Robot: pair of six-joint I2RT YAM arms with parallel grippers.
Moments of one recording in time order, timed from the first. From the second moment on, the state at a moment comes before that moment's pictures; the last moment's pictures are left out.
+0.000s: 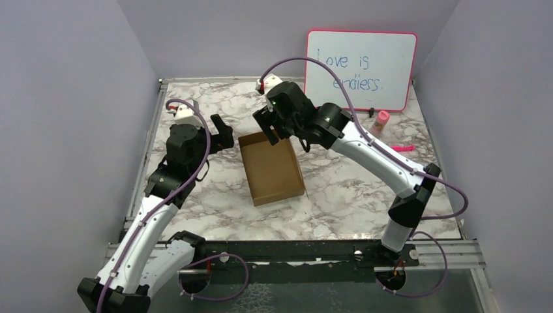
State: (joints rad) left arm -0.36 0.85 0.88 -0.34 -0.22 -0.45; right arm 0.95 1.74 1.96 -0.86 0.34 0.07
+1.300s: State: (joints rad) left arm -0.29 0.57 0.78 -0.36 -0.37 -0.17; right arm 0.89 1.74 1.79 -0.65 -0.02 -0.82
